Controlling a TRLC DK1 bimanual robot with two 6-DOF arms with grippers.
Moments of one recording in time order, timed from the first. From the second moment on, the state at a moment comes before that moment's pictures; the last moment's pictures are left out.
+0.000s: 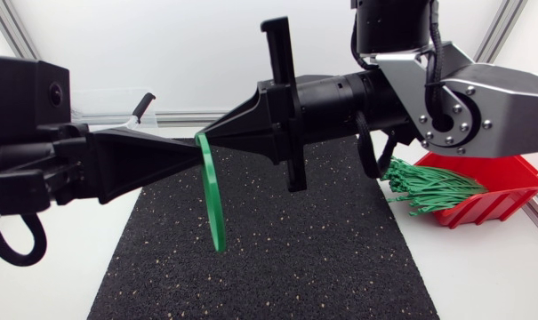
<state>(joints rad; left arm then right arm) -0.40 0.89 0.74 -0.05 0.97 -0.38 0.63 1.46 1.09 0.07 -0.99 1.56</state>
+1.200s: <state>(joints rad) -0.11 0.99 0.95 -0.51 0.73 -0.15 0.53 1.58 1.14 -0.31 -0.56 0.85</state>
